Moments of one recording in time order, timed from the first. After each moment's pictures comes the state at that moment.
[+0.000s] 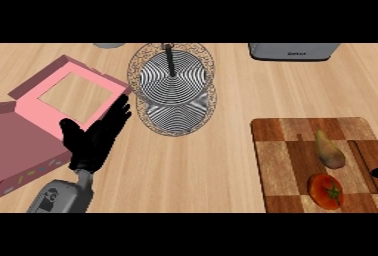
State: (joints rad) left arm -0.18 0.27 -0.25 -1.48 0.29 0.11 0.18; right arm -0.01 -1.10 0.15 -1.75 0.09 -0.11 0.53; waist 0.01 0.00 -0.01
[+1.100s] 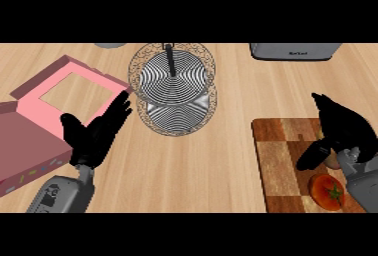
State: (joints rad) left arm -0.20 0.25 -0.21 -1.47 0.27 0.08 0.20; right arm -0.43 -0.75 0.52 -1.66 0.33 0.12 1.13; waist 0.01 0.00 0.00
